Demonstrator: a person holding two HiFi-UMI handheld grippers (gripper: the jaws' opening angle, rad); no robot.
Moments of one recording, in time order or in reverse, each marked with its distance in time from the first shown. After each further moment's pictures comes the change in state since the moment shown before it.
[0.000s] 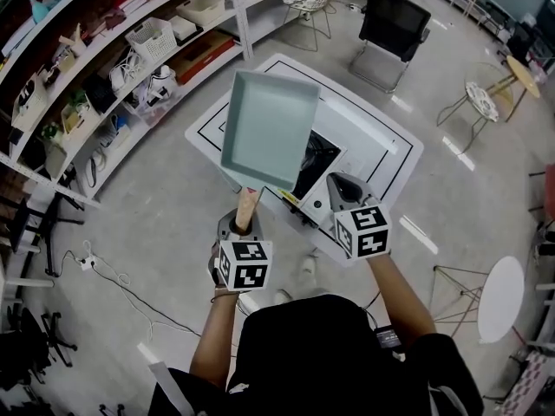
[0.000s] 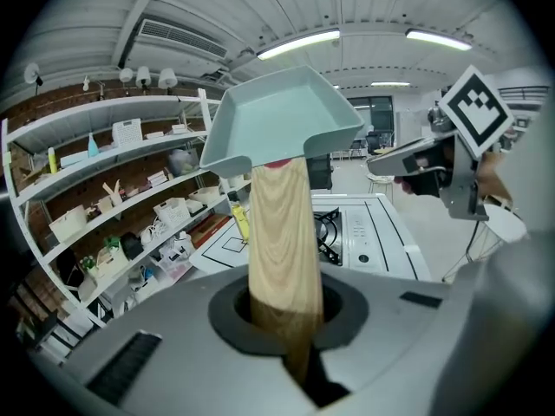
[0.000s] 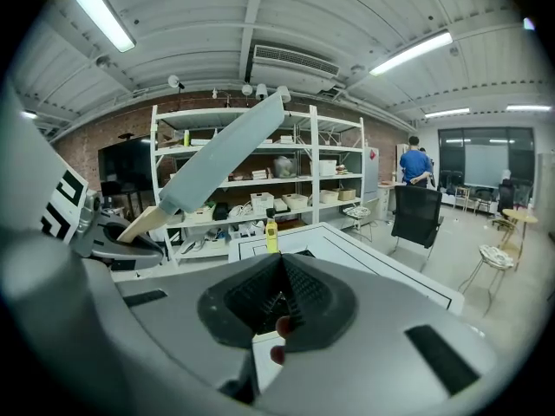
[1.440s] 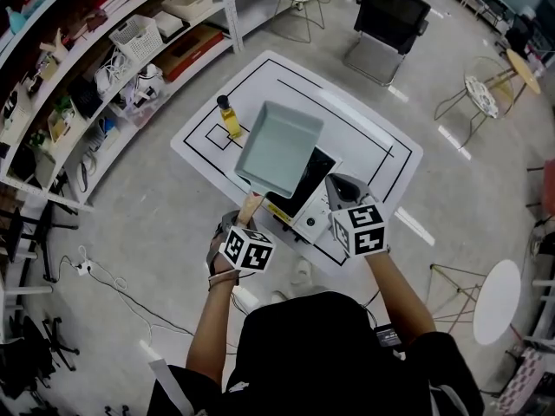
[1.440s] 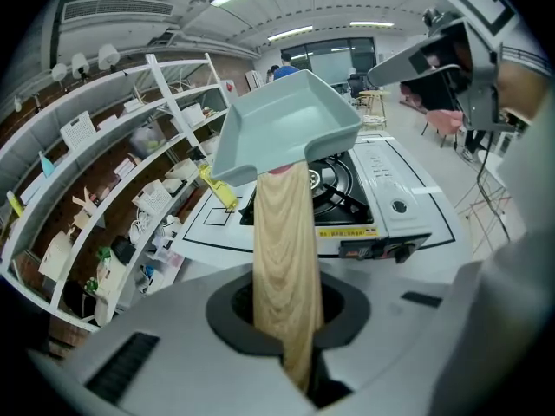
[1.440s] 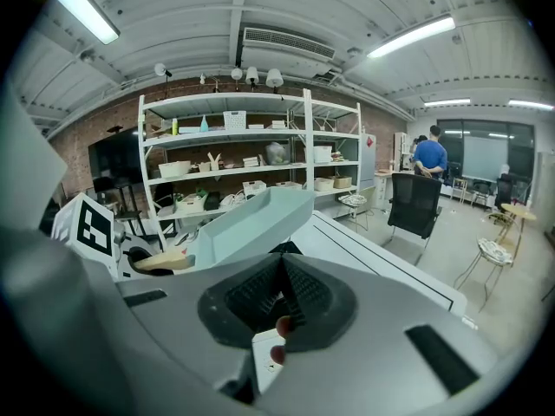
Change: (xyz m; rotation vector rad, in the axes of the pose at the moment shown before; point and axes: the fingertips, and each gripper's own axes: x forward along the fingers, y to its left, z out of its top) left arm 0.120 0.005 -0.047 0.198 0.325 -0.038; right arm 0.062 -0.054 -0.013 0.018 0.089 -0.018
